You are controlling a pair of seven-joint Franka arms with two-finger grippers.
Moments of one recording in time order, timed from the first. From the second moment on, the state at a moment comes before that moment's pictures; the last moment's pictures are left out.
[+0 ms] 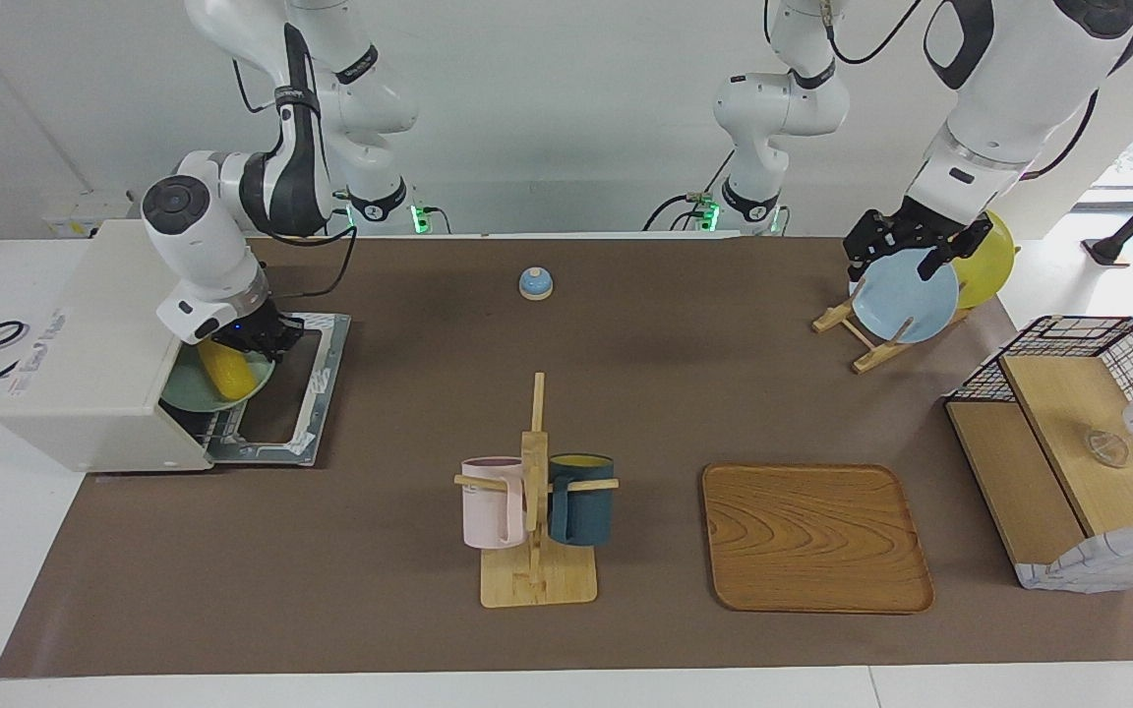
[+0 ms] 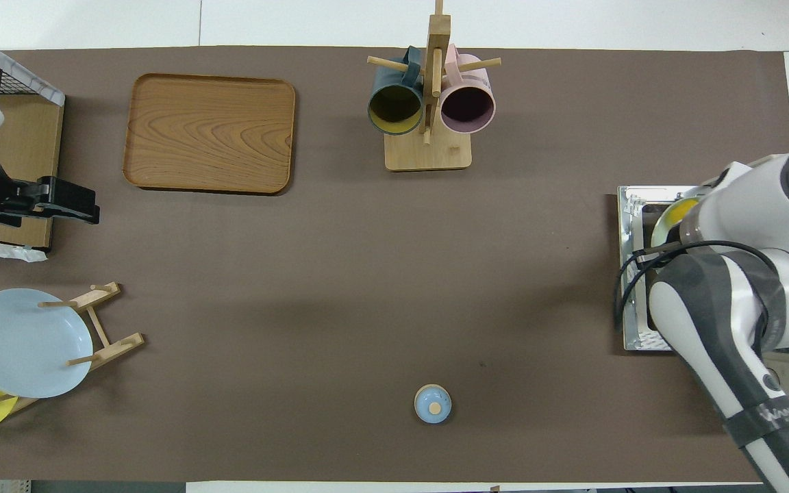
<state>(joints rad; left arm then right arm) -0.16 -0.01 0.04 -1.62 -0.02 1.57 -0.08 0.05 0.00 0.02 -2.10 -0.11 1.98 -0.05</state>
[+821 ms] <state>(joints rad) -0.16 -0.01 0.04 -1.62 -0.02 1.57 -0.08 0.63 0.43 0.03 -1.67 -0.13 1.97 0.83</state>
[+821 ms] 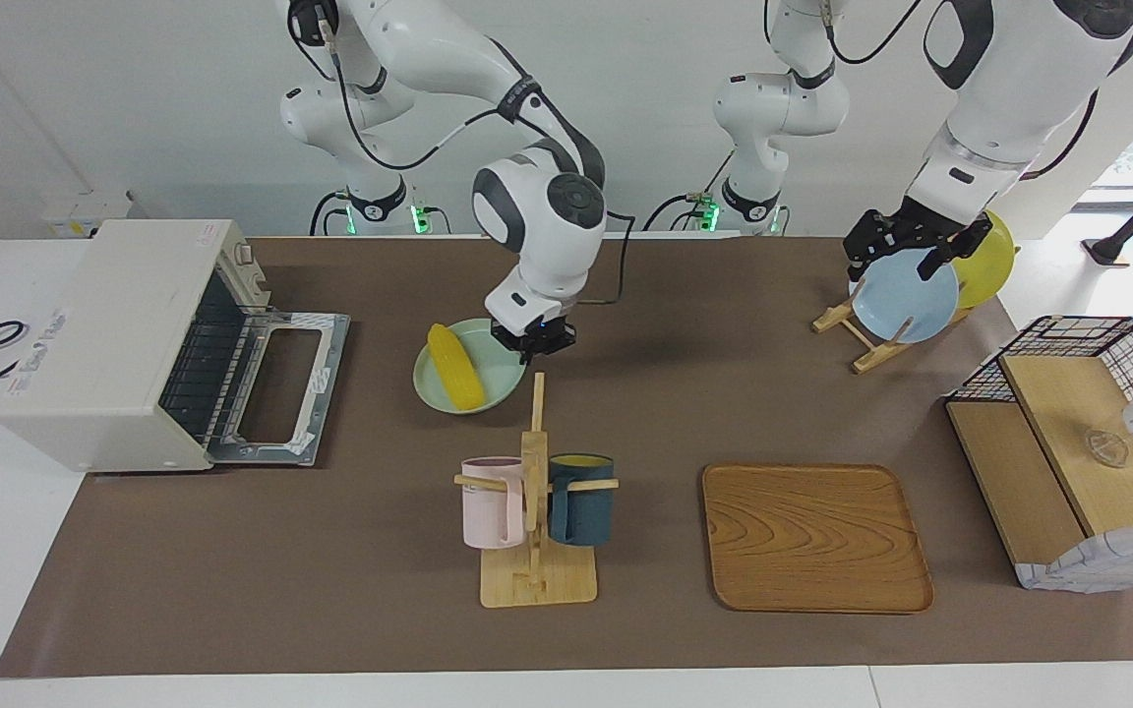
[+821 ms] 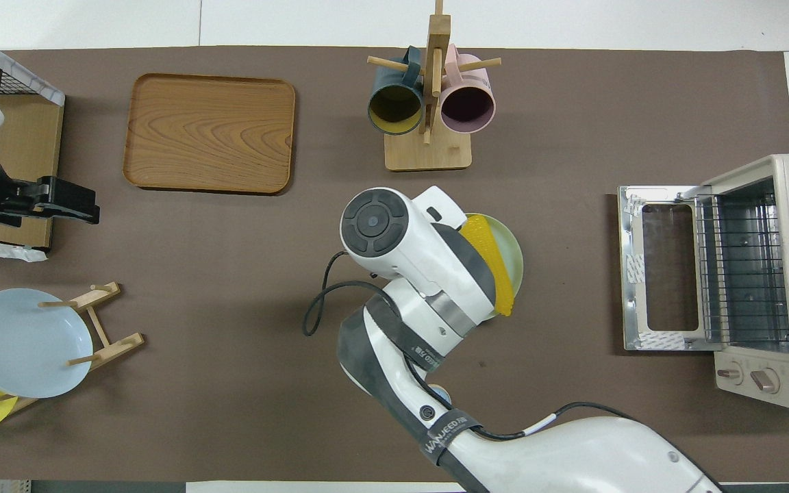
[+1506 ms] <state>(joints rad) -0.15 -0.01 0.04 -1.62 -0.02 1.57 -0.08 0.65 0.45 0.03 -1.65 -0.05 2.12 0.92</state>
